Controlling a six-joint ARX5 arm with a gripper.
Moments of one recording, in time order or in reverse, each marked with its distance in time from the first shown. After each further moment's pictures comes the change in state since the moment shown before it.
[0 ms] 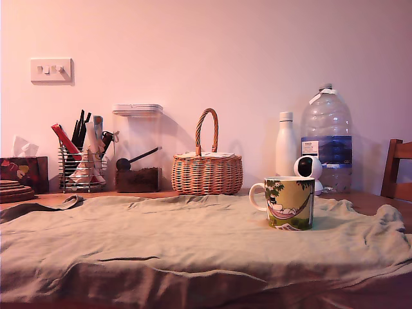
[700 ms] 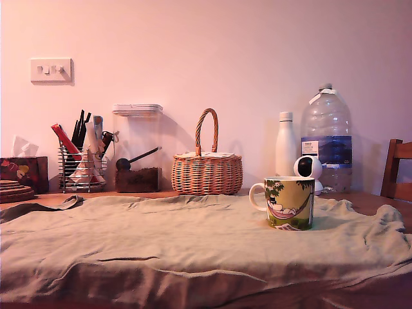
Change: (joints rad) arm 0.000 -0.380 -0.019 -0.290 -0.055 0.000
